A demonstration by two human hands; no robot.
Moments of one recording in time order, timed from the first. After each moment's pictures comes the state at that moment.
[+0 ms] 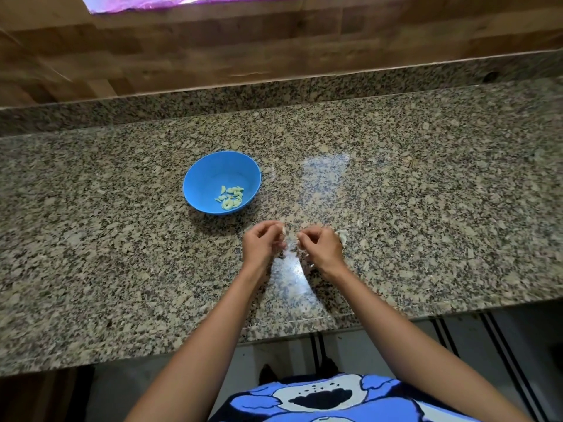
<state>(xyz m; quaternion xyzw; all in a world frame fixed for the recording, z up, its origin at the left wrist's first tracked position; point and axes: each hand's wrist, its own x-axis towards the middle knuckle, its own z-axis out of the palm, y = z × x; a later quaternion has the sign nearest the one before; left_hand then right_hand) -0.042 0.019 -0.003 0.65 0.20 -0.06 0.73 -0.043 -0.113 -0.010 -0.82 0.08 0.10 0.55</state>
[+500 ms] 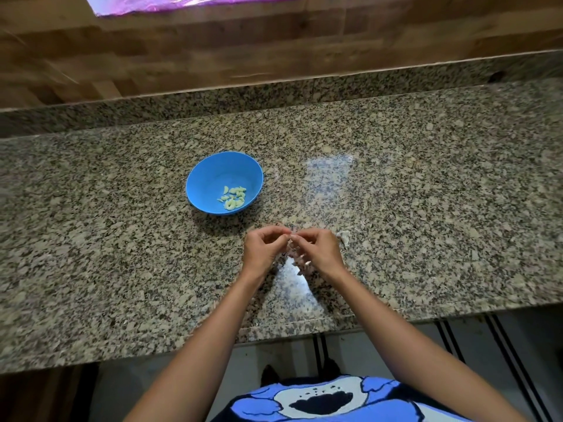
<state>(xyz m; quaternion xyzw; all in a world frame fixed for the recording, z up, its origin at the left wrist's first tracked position) -0.048 0.023 -0.003 0.73 0.10 -0.05 0.68 -0.046 -0.110 -0.002 -0.78 0.07 0.13 0.61</state>
